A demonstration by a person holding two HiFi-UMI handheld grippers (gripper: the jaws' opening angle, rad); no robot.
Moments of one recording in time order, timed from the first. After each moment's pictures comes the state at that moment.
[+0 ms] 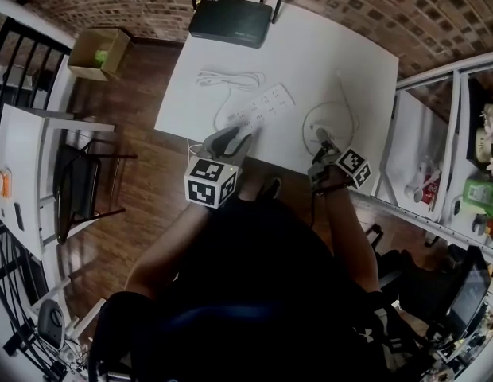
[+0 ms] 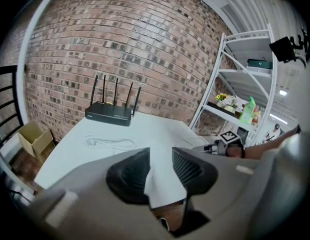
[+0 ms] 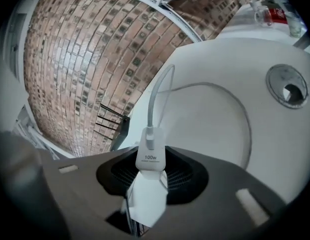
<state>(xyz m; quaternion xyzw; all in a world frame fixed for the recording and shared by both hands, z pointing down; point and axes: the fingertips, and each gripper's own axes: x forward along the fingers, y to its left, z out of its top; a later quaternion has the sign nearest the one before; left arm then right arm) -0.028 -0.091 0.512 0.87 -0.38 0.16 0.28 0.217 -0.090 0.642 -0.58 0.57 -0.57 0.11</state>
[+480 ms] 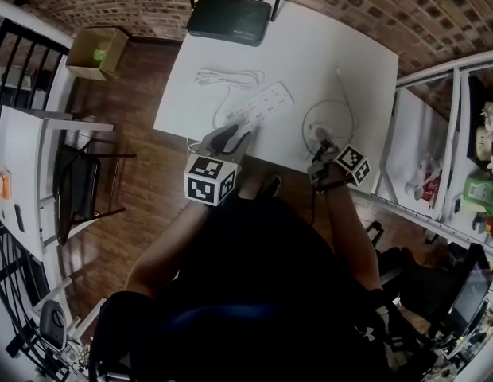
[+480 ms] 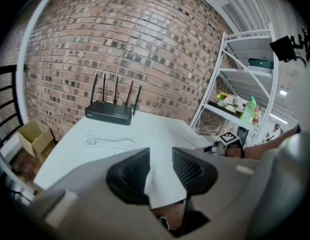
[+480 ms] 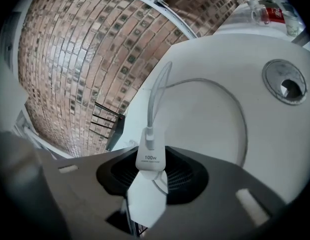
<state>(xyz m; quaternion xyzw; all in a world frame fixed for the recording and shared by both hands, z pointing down) -0.029 -0.095 0.516 0.86 -0.38 0.17 0.28 0.219 -0.087 0.657 -0.59 0.56 -0.58 0.10</state>
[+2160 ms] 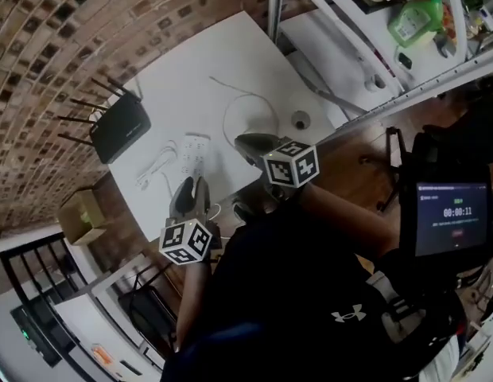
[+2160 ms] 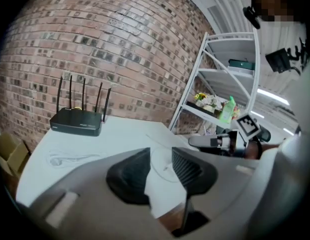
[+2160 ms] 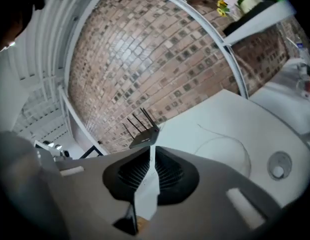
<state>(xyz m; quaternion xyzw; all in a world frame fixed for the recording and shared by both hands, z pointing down) 0.050 -0.087 0.474 0.91 -0.28 0.16 0.24 0.181 -0.072 0.495 -0.58 0.72 -0.38 0.07</state>
